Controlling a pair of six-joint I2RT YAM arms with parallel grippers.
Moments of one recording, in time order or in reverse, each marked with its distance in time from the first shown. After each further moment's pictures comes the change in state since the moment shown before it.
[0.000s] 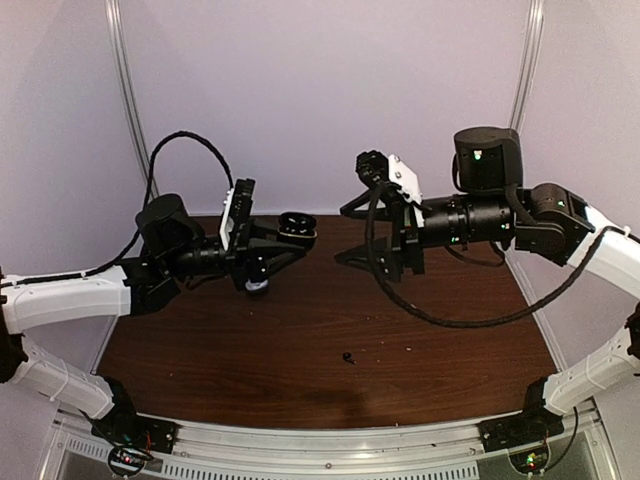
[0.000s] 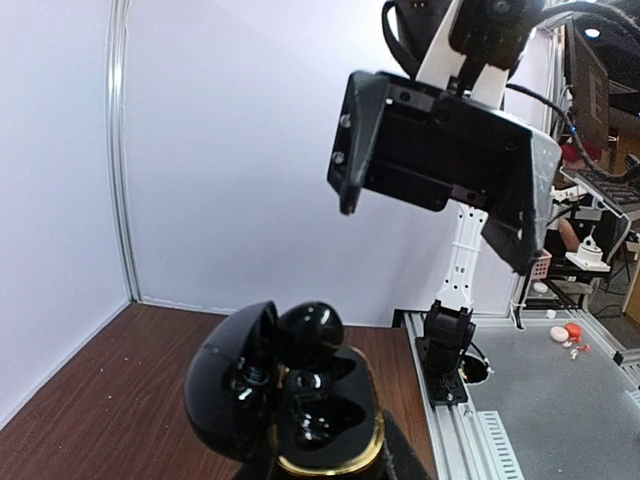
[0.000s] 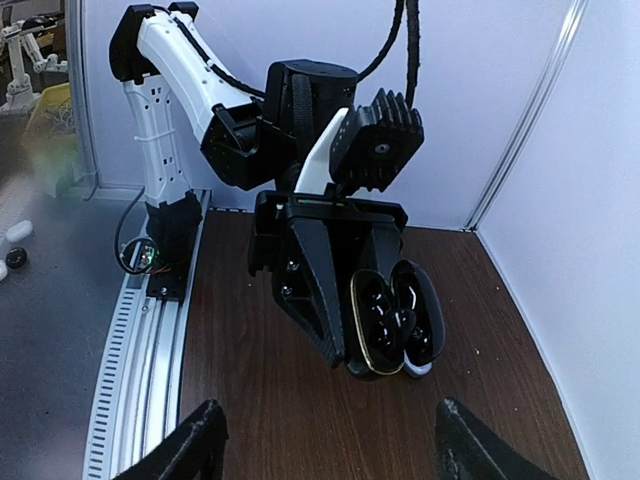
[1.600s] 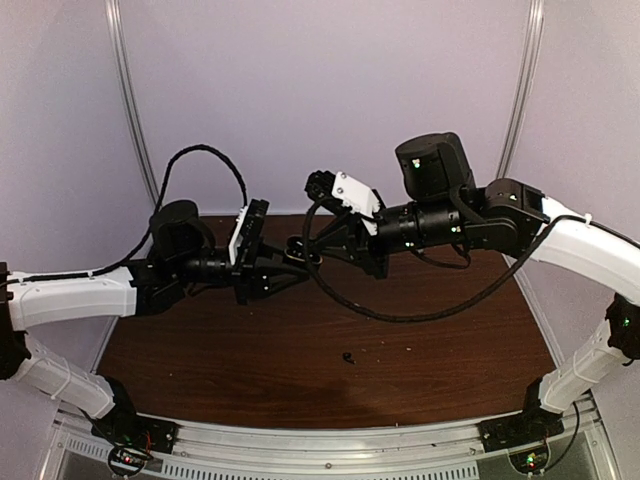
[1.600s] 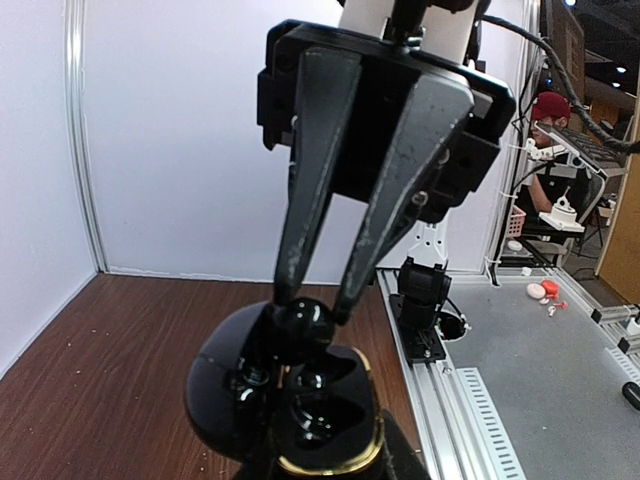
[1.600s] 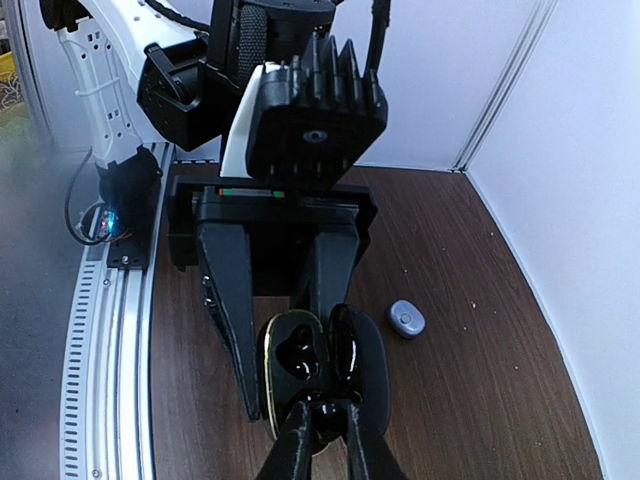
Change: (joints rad) left arm 0.000 0.031 -0.004 -0.110 0.101 0.088; right arm 0.037 0.180 0.110 -0.074 0.143 0.010
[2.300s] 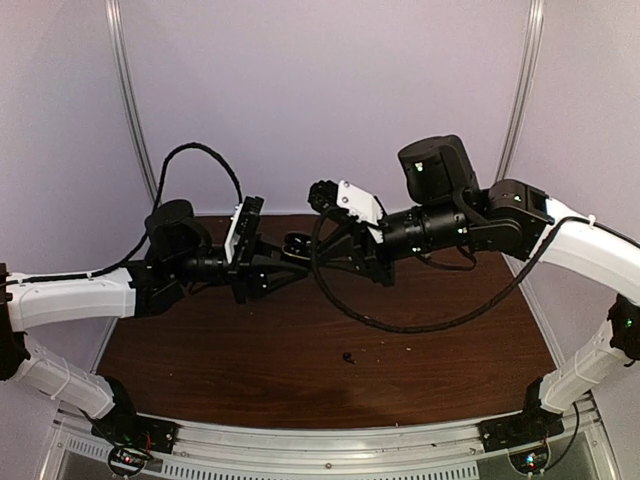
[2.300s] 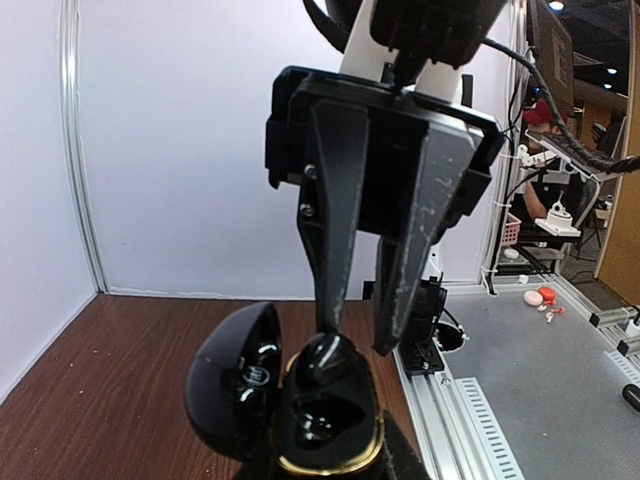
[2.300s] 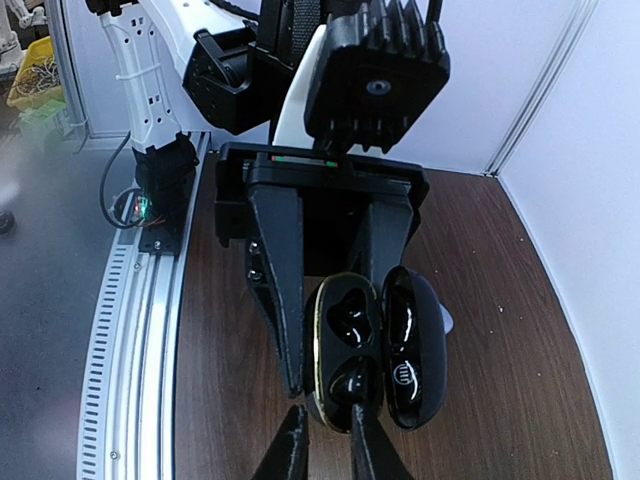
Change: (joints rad) left arm 0.000 -0.008 -0.010 0.060 0.006 -0.018; right arm 0.000 -0.017 -0.014 -0.034 -0.082 -0.025
